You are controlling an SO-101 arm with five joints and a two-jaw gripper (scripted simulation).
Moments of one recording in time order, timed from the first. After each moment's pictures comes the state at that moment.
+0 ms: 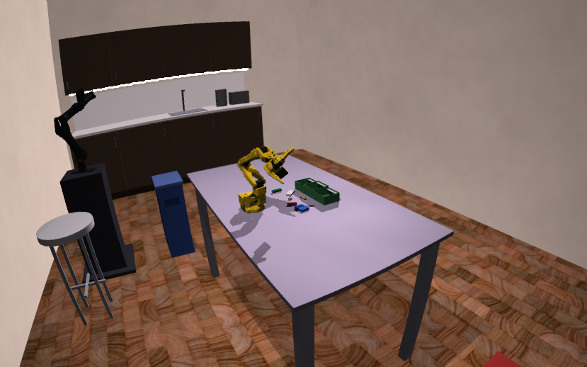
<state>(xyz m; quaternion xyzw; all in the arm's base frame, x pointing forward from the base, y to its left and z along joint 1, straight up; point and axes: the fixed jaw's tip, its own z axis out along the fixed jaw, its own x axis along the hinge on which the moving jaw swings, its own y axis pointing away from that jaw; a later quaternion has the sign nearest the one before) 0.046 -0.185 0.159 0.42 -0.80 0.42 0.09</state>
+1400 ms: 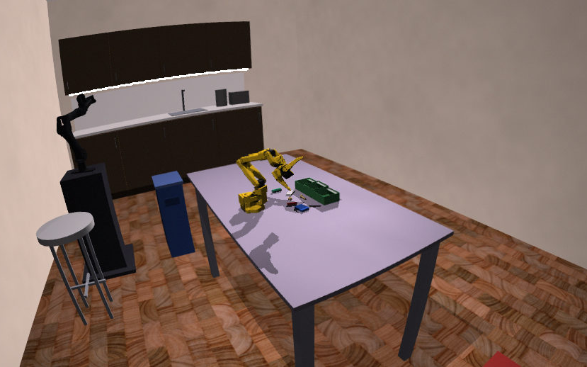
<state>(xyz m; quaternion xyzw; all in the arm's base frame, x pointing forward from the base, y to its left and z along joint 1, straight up) 0.087 -0.160 0.115 0.43 -0.85 0.30 -0.01</state>
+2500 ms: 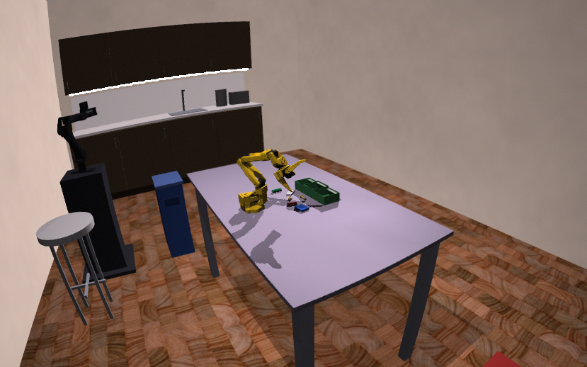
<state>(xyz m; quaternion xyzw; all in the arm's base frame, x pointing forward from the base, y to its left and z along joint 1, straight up) 0.099 -0.147 0.103 0.43 -0.87 0.25 -0.04</state>
